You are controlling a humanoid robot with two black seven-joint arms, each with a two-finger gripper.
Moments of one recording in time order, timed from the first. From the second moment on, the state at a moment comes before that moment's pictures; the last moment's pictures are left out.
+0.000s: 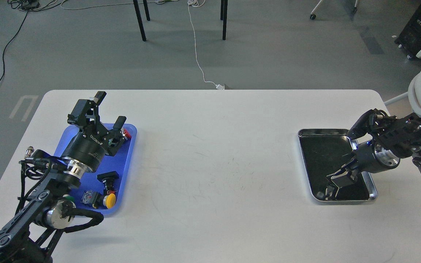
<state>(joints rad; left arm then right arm) -0.09 0.25 -1.25 -1.31 0.77 -0.20 -0.33 1.31 -0.62 -0.72 0.97 -1.57 0.20 0.49</state>
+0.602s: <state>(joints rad) -0.09 0.25 -1.25 -1.31 0.77 -0.20 -0.33 1.27 -0.62 -0.73 0.96 -1.57 0.18 0.49</state>
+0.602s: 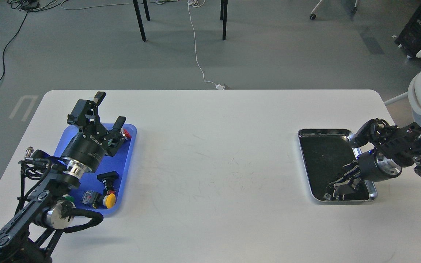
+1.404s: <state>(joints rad) -0.08 0.25 -1.25 -1.31 0.77 -0.20 -0.33 1.28 -0.63 -0.73 0.97 -1.57 0.18 0.49</state>
